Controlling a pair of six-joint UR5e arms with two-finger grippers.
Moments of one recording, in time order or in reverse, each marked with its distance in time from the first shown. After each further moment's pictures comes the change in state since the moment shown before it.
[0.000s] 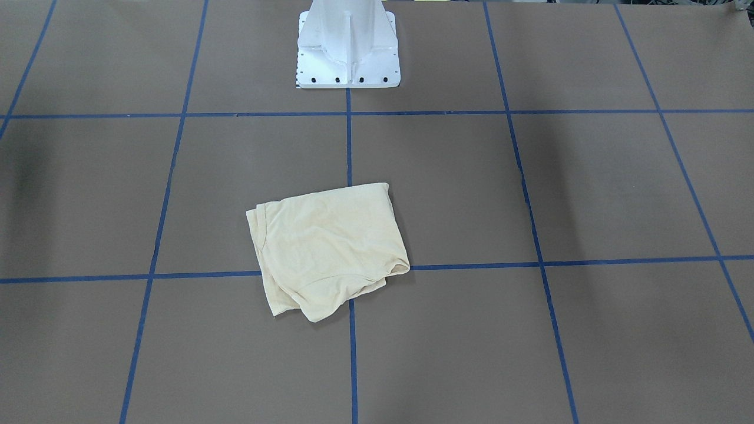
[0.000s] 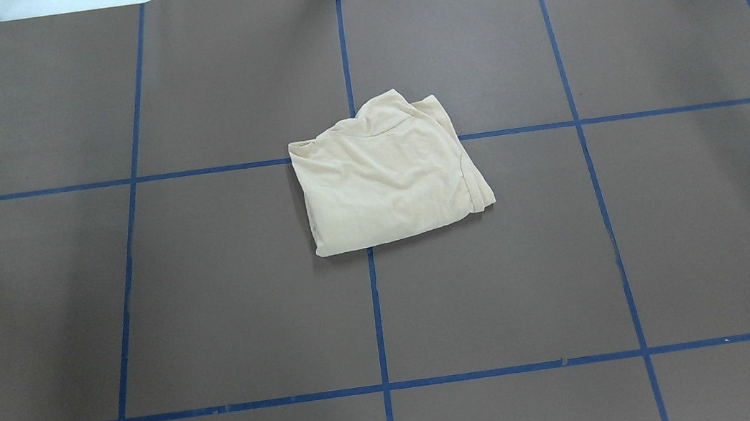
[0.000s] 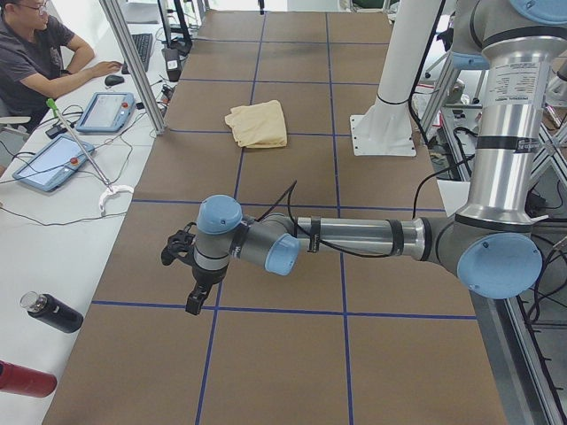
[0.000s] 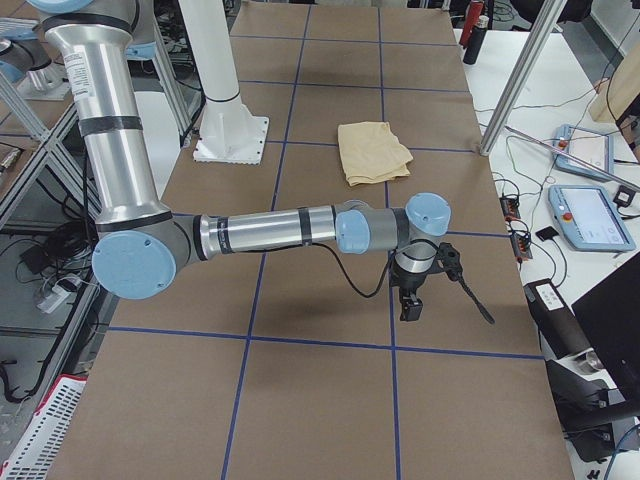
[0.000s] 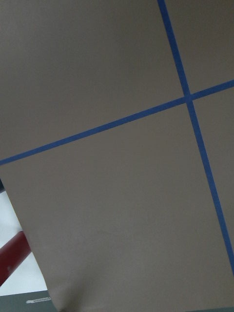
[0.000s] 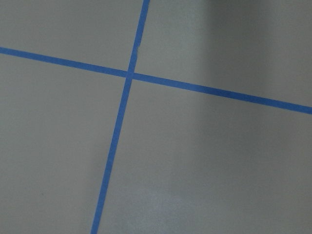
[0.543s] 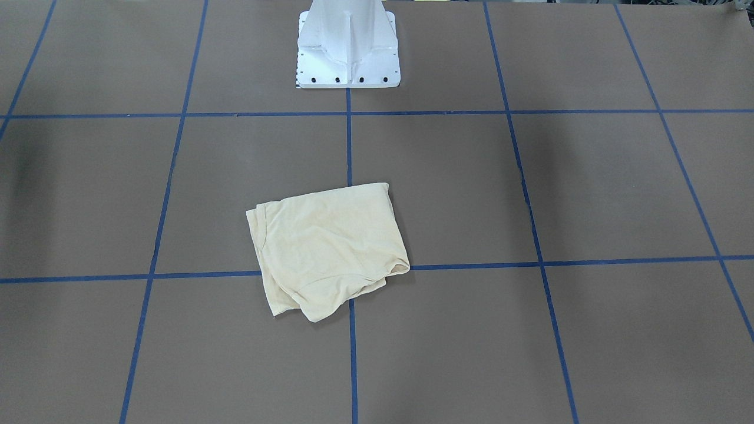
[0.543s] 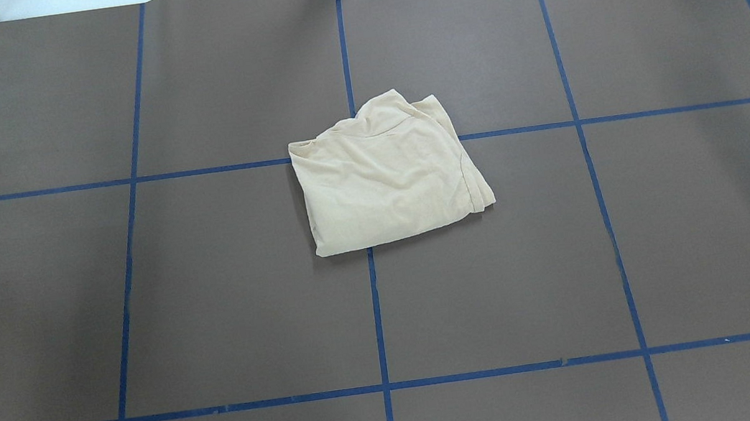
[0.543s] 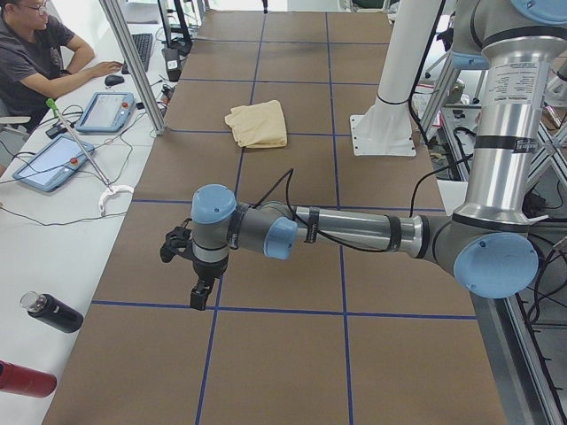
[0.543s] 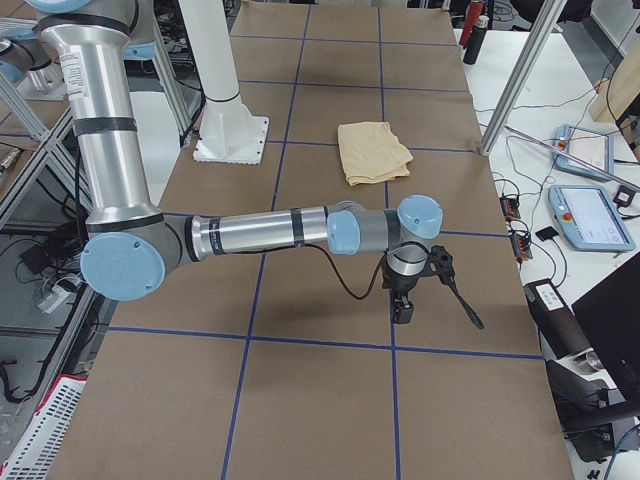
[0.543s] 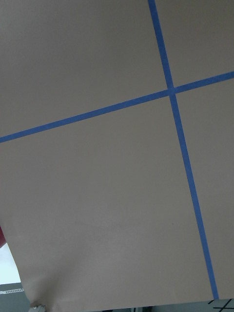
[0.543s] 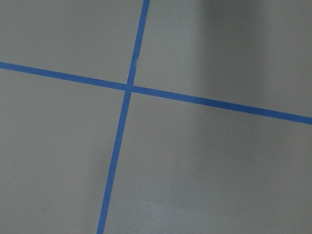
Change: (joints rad) left arm -0.003 -0.019 -0.071 0.206 -0.002 0.000; right arm 0.009 -0.034 0.037 -0.014 0.019 0.003
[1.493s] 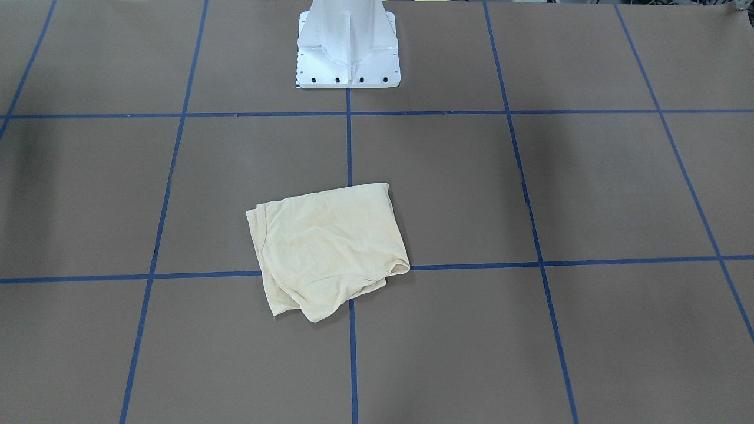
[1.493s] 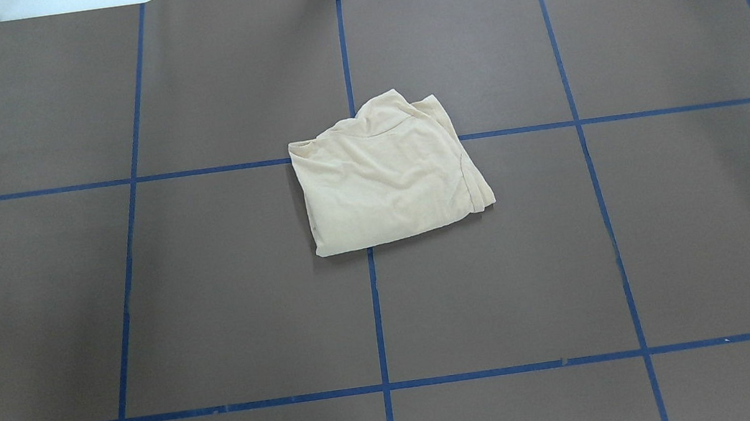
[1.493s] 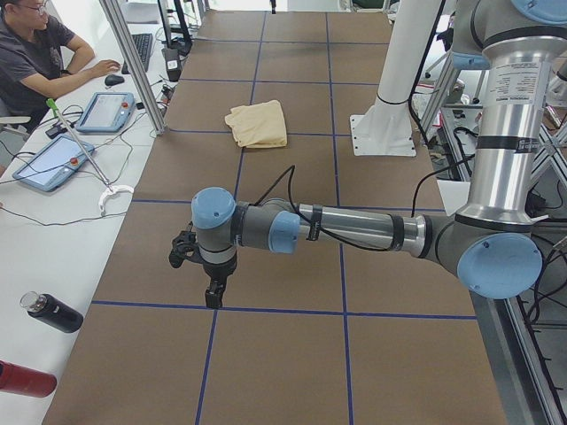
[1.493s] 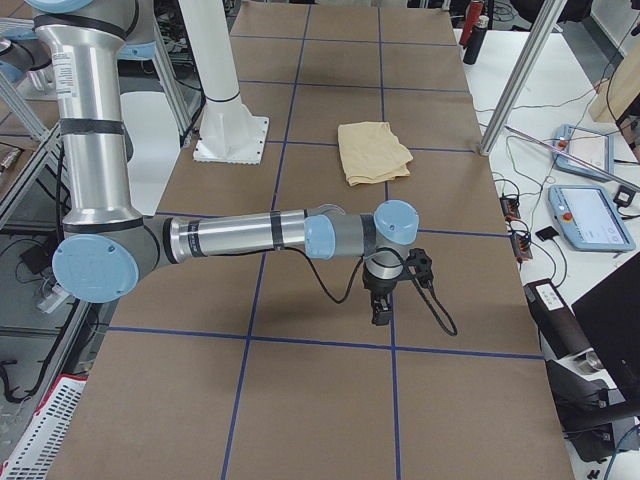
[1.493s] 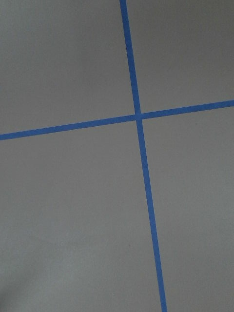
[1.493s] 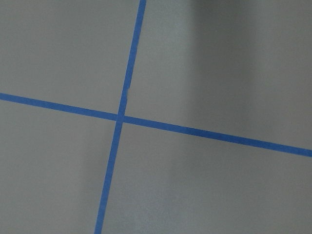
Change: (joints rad) left arm -0.003 0.015 -0.008 0.103 -0.085 0.000; right arm 0.001 -0.096 0.085 0.003 0.029 0.000
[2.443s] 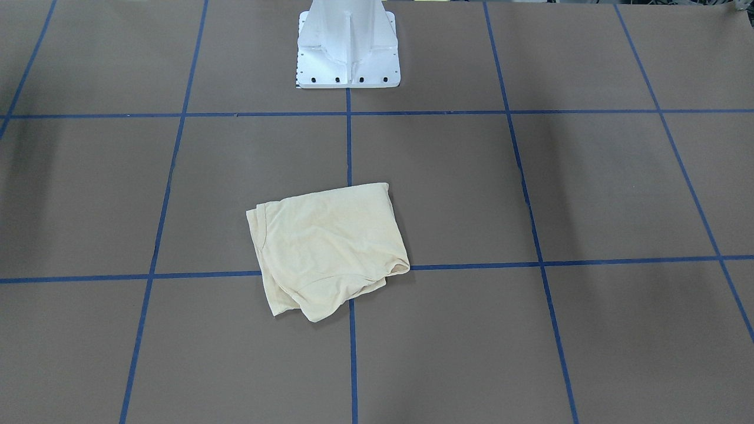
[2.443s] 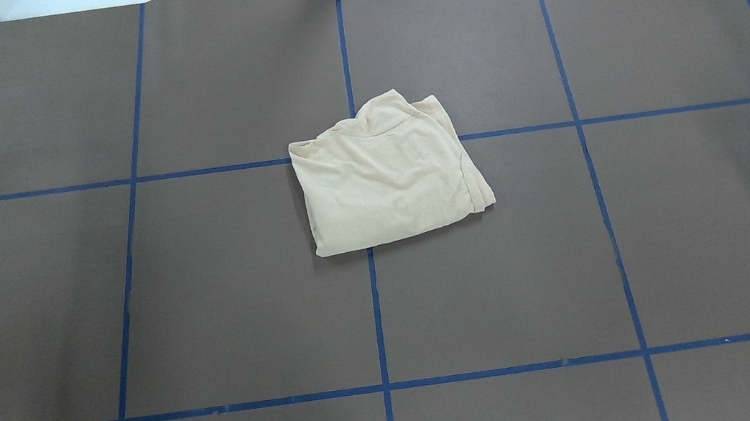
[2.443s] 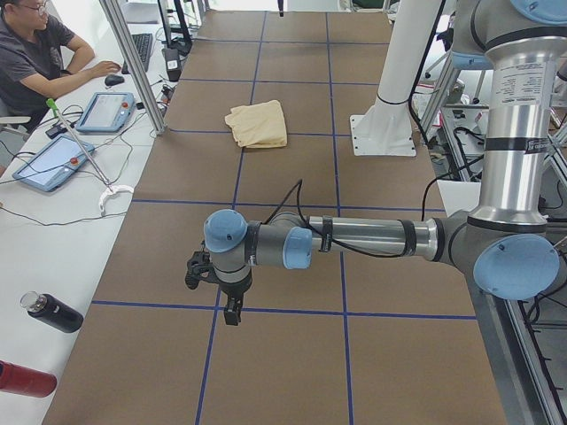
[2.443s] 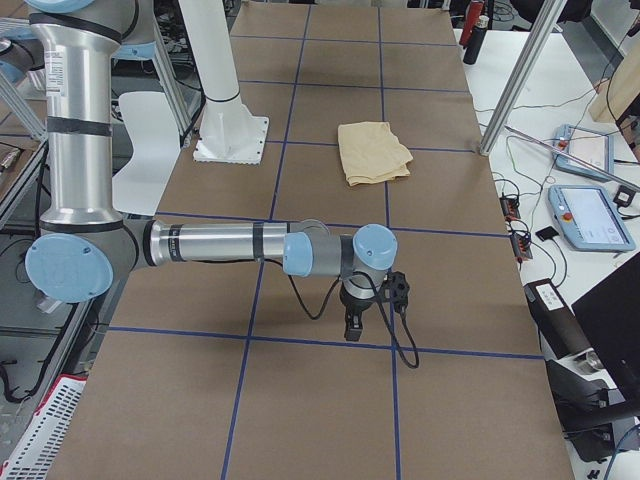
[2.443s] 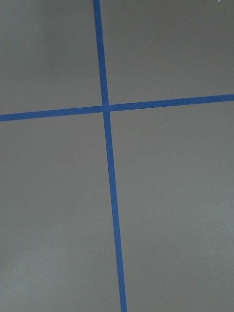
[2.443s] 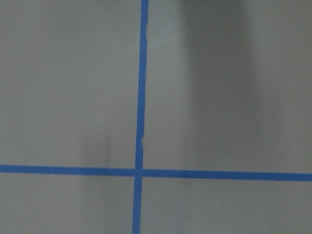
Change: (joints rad) left arm 0.000 0.063 0.008 0.007 -0.025 -0.003; right arm 0.007 -0.109 0.008 0.005 0.053 0.098
